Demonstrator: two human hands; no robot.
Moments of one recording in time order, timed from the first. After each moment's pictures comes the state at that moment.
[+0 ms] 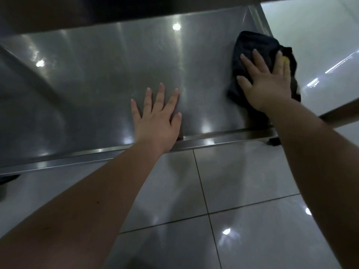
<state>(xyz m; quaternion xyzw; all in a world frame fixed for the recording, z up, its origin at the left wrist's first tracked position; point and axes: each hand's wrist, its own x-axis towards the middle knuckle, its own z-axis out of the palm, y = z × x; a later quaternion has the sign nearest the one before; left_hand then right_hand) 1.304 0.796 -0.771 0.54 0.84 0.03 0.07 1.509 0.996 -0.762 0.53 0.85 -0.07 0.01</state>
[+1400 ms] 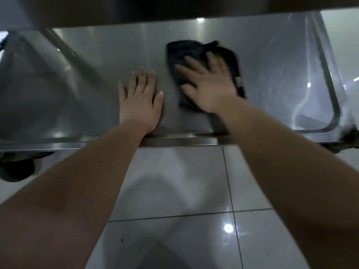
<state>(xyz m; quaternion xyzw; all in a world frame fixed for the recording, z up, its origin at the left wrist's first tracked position) 1.180 0.750 -0.768 0.48 0.87 0.02 0.04 1.322 0.899 -0.763 0.32 0.94 -0.08 0.01</state>
